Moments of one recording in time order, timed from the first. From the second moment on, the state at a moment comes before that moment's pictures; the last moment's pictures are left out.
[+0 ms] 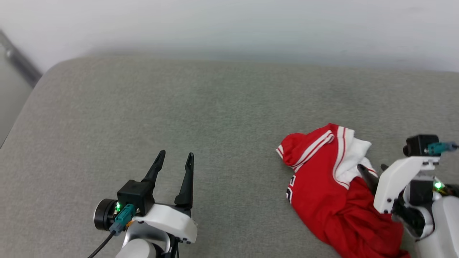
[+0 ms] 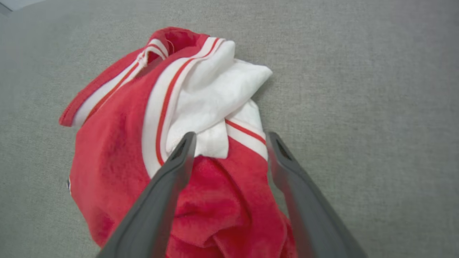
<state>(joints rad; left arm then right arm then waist) -0.18 0.30 -0.49 0.07 -0.49 0.23 -0.22 -0.29 -0.18 -0.04 0.32 0.33 0.13 0.54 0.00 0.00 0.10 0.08</state>
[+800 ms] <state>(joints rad) -0.23 0.27 -0.49 0.13 -0.48 0.21 -0.25 -0.53 -0.24 0.30 0.39 0.35 0.13 0.53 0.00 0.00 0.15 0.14</state>
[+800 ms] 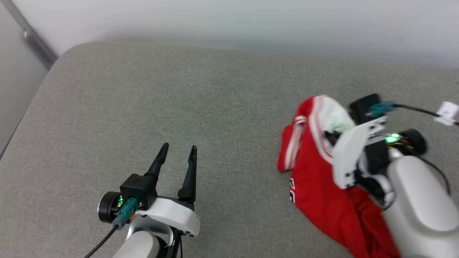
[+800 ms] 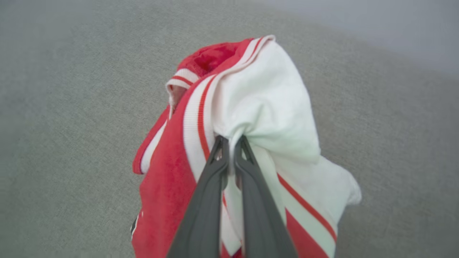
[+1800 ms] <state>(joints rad) -0.19 0.29 -0.49 0.12 -0.50 0.24 -0.24 -0.25 -0.08 0.52 0.19 0.38 0.13 0.15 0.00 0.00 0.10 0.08</state>
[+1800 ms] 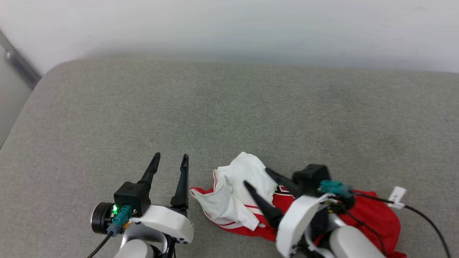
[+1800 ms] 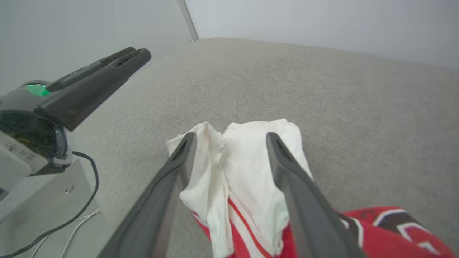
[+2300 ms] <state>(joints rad) -0.18 0.30 -0.51 0.10 -0.50 0.24 -0.23 -0.27 -0.16 0.46 0.20 0.40 0.13 0.49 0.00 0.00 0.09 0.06</state>
